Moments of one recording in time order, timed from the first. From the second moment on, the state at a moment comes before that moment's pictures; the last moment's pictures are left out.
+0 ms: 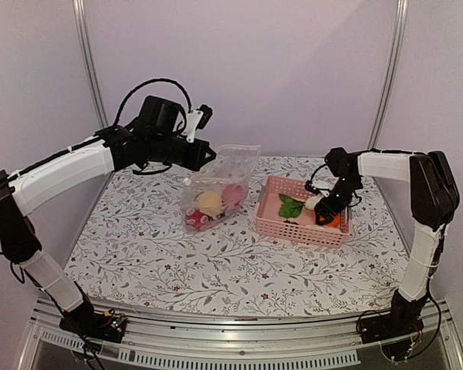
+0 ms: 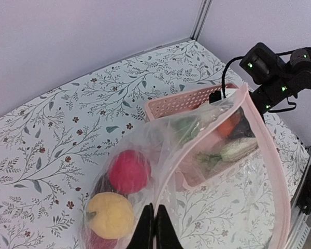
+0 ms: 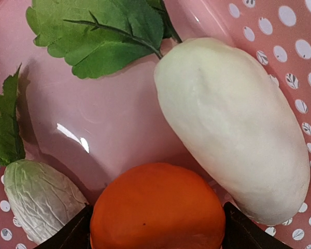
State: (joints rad) left arm -0.71 1.60 1.51 -0.45 0.07 -0.16; right arm 0.29 1.94 1.38 -0.81 -0.09 -0.43
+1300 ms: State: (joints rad) left arm -0.71 1.60 1.50 -0.45 0.07 -0.18; right arm 0.34 1.61 1.78 -0.64 -0.54 -0.33
